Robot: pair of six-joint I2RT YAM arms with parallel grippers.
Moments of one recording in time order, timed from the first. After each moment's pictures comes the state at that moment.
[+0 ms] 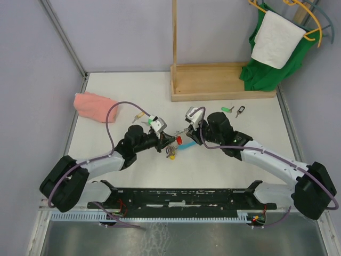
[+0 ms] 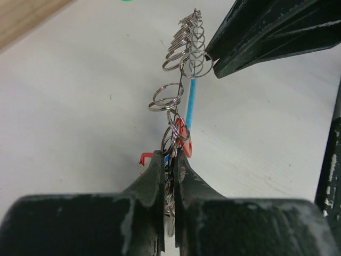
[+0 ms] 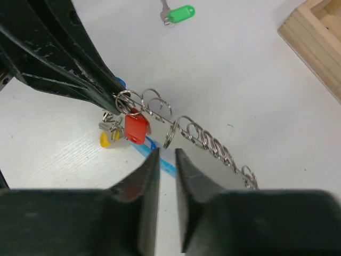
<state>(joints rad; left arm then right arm) -0.61 1.31 0.42 0.64 0.48 -0.06 0.74 1.23 0.79 -0.07 -0.20 -0.17</state>
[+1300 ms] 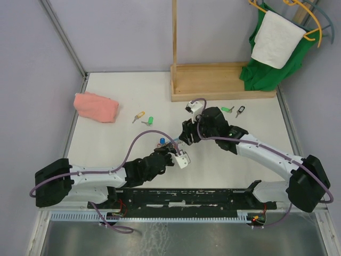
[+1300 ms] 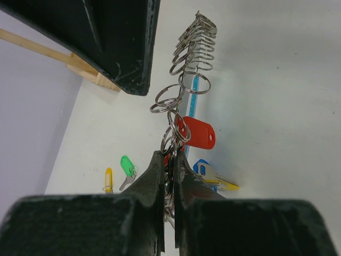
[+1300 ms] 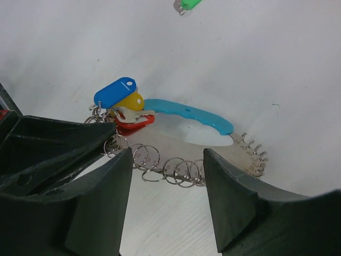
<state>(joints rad) -1.23 1.17 0.43 0.38 -0.54 0.63 0.74 1.27 0.86 -0.14 -0.19 0.18</state>
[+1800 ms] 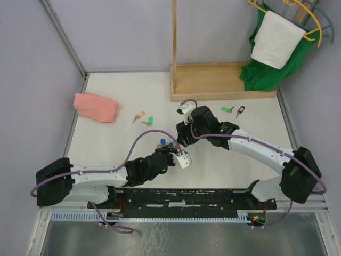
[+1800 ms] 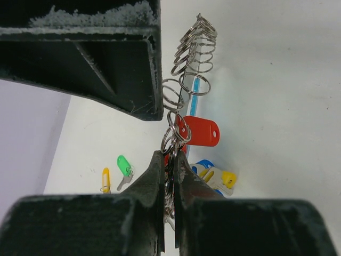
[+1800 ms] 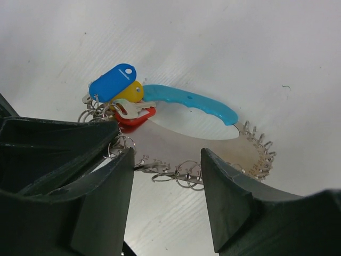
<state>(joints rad) -1.23 1.17 0.46 0.33 -0.52 0.63 0.80 1.39 1.00 -0.30 -0.12 0.18</state>
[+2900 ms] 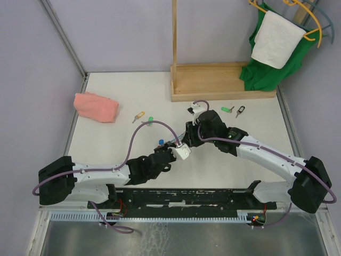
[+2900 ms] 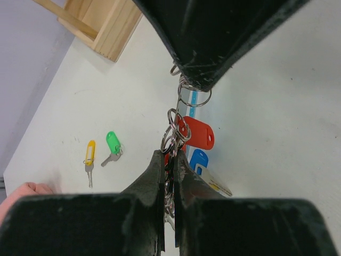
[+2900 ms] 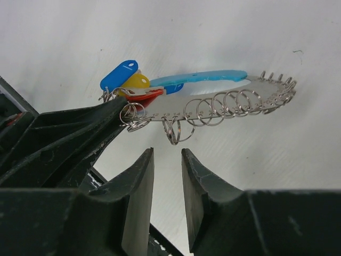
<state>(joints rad) -1.23 1.21 0.51 0.28 -0.64 0.40 0.80 1.26 0.92 -0.31 -0.10 0.40</state>
